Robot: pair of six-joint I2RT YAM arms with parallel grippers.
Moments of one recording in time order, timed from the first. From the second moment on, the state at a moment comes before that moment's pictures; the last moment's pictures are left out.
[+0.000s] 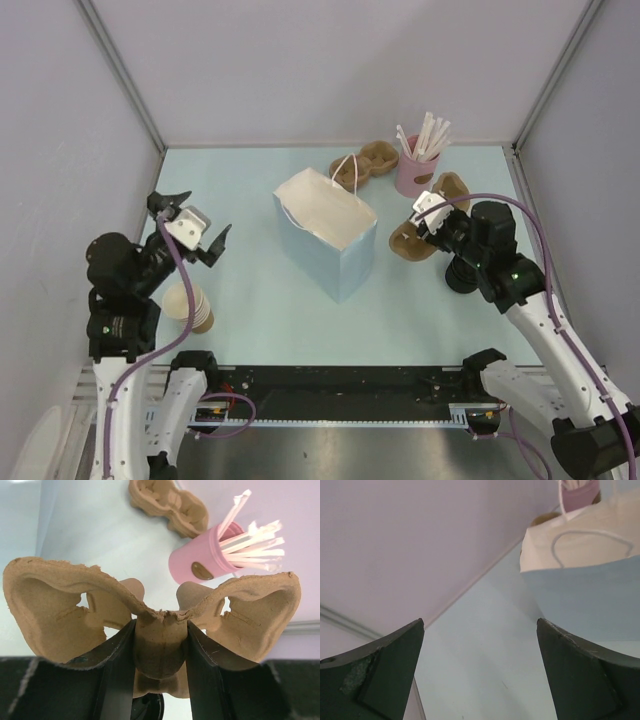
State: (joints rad) left arm 0.01 0.62 0.99 -0.43 0.50 0.51; right arm 0.36 0.88 0.91 -0.40 -0.16 -0.71
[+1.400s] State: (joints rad) left arm -1.03 1.28 1.28 -0.46 -0.02 0.63; right arm 0.22 0.85 0.85 -0.32 -0.18 -0.59
